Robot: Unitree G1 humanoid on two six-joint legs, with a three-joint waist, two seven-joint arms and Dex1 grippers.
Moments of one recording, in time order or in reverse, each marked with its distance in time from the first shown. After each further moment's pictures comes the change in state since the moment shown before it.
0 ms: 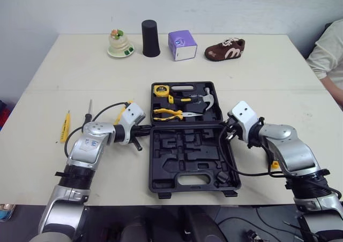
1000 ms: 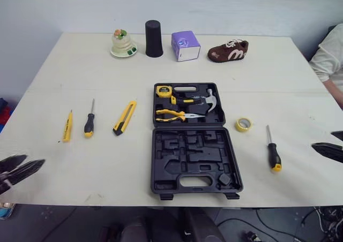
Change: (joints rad) left arm 0.796 0.488 0.939 0.181 -0.360 -0.029 -0.193; right arm 0.650 -0.458 -0.968 0.063 0.350 0.082 0.471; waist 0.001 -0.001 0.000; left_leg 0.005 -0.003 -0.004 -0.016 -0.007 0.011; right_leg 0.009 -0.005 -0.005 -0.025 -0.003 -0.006
